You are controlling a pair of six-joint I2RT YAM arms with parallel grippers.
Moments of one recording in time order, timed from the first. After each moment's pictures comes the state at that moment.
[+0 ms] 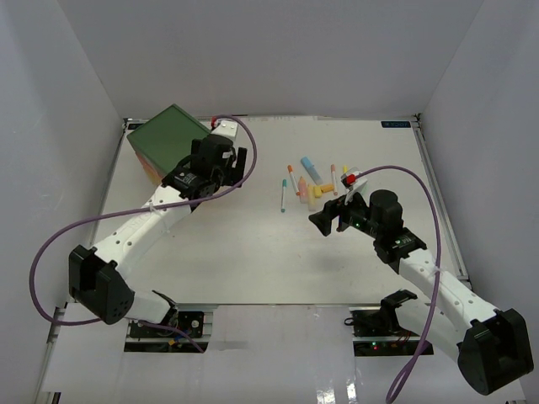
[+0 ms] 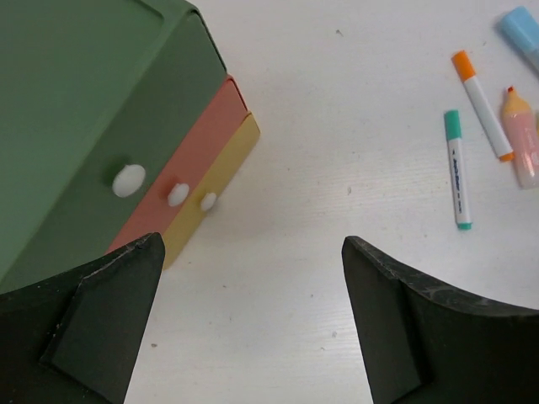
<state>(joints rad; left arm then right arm) -0.55 1.38 1.29 -0.51 -0.42 -0.12 0.44 0.91 0.51 0.09 -0.38 0.09</state>
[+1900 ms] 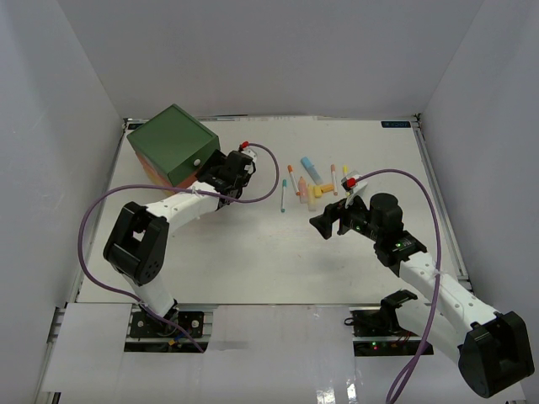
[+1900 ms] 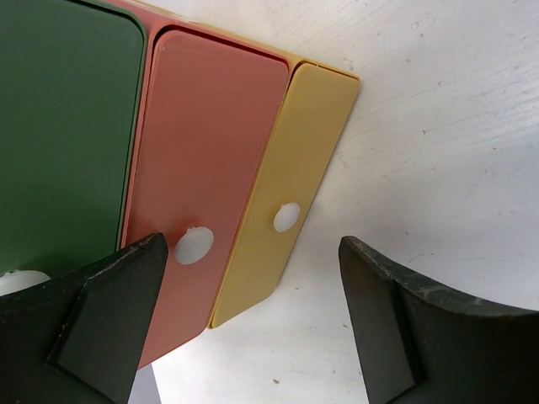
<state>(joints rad) -0.57 1.70 1.15 -0.24 -0.70 0.34 0.44 0.89 0.48 0.09 -0.38 0.09</state>
